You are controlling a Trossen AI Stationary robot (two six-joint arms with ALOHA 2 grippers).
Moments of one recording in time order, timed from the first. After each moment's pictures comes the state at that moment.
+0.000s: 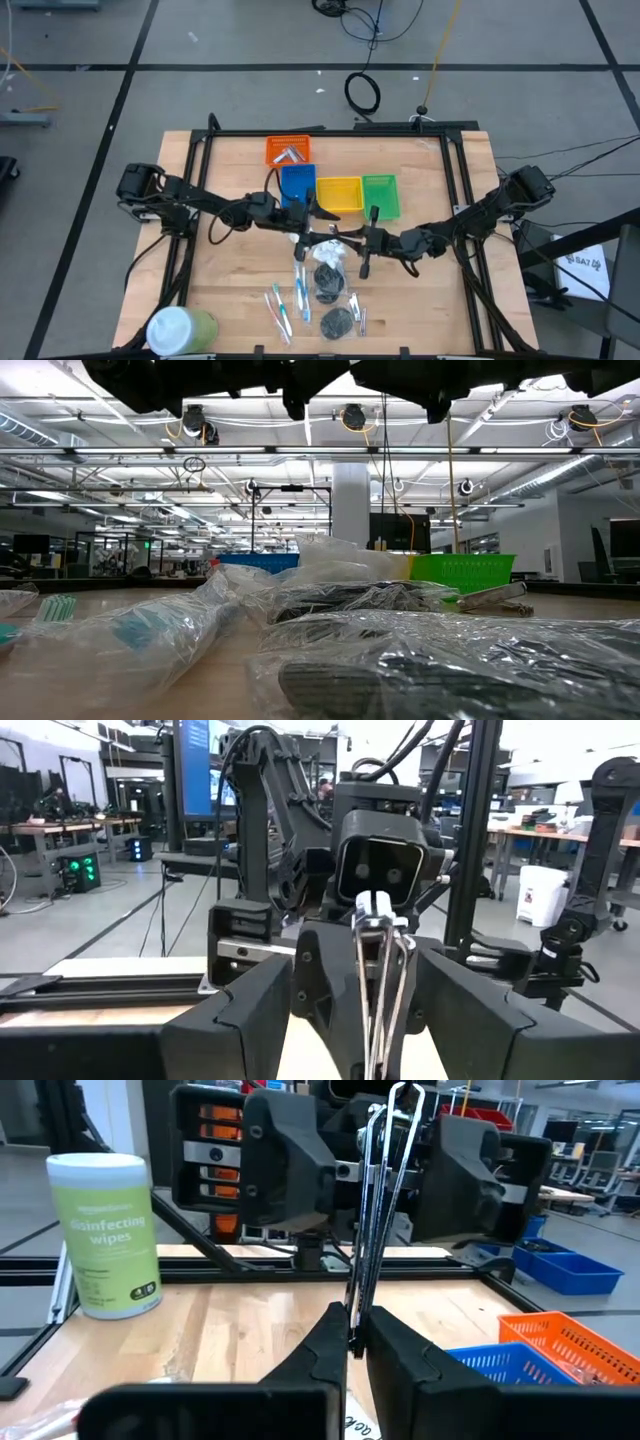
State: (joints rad) left arm -0.11 1.62 0.81 0.94 0.08 -0.02; right arm 0.41 1.52 0.66 0.85 0.60 -0.05
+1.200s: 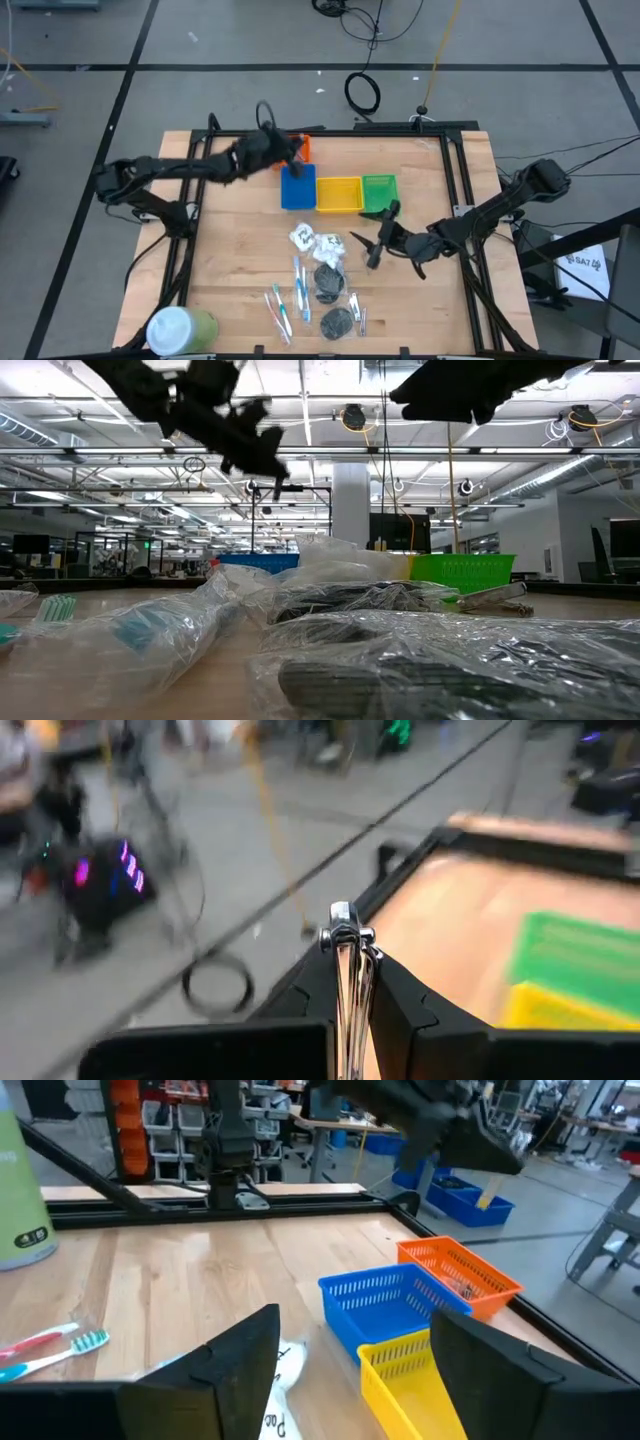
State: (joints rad) left arm 0.42 1.42 0.81 0.34 -0.22 0.05; right arm 0.47 1.33 0.67 0.38 0.86 0.13
